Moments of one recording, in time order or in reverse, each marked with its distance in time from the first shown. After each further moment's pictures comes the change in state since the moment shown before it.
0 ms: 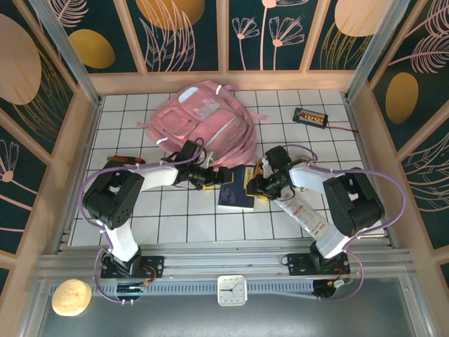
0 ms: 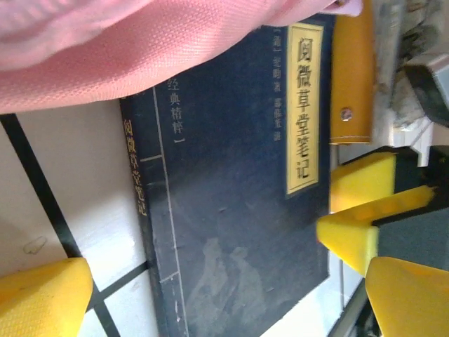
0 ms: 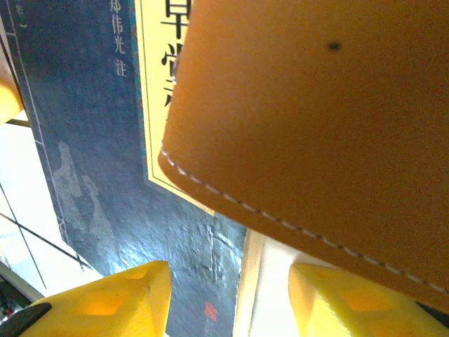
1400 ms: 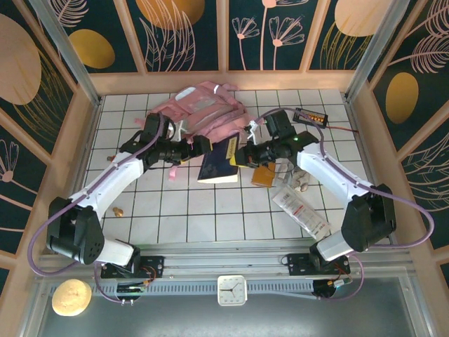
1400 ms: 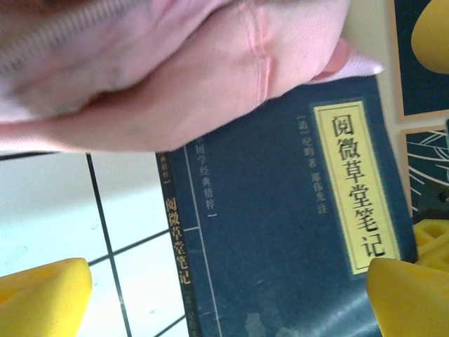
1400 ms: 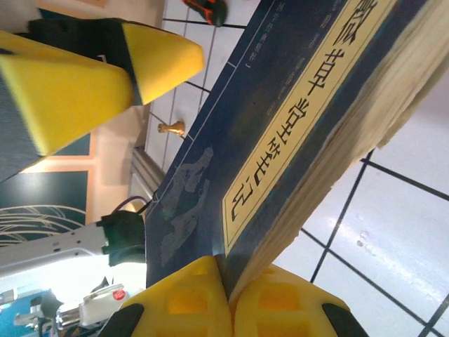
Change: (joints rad) left arm 0.190 -0.373 0.172 -0.377 -0.027 -0.002; right arm 0.045 -0.149 0.431 -0.217 -0.304 -0.024
